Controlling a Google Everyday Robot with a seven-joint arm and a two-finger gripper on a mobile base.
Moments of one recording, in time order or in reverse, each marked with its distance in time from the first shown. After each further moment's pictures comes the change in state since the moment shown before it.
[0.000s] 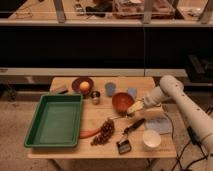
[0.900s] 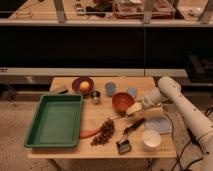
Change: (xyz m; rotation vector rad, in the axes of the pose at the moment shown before) arm 0.005 -0.001 0.016 0.022 -0.016 -0.018
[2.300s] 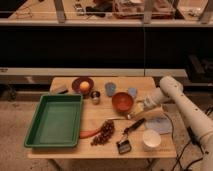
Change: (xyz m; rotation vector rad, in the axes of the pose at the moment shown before) arm -0.014 0.008 -0.010 -0.012 -0.032 0.077
